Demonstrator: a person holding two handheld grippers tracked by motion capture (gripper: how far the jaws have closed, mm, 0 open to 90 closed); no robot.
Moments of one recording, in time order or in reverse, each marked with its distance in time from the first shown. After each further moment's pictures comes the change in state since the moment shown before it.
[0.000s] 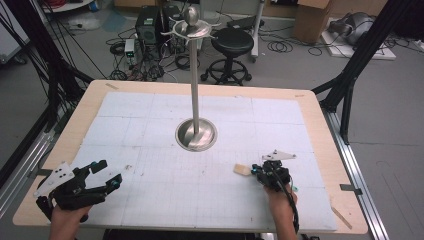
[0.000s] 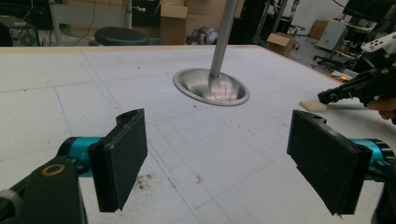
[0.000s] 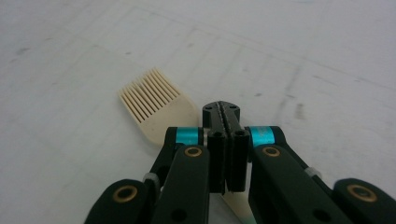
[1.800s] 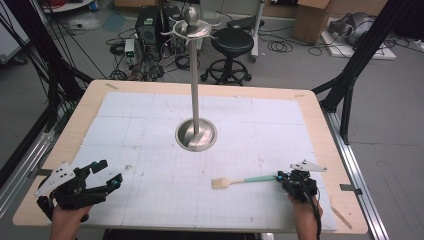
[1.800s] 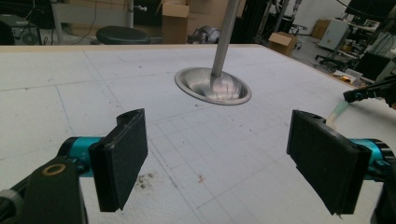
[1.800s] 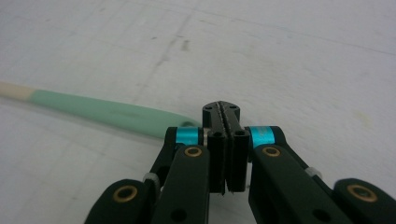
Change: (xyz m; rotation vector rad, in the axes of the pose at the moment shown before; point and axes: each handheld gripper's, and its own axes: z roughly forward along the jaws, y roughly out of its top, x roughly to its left) left arm 0.001 -0.001 0.001 0.002 0.009 -0.007; right arm -0.040 -0.037 -0.041 -0.024 -0.136 0.078
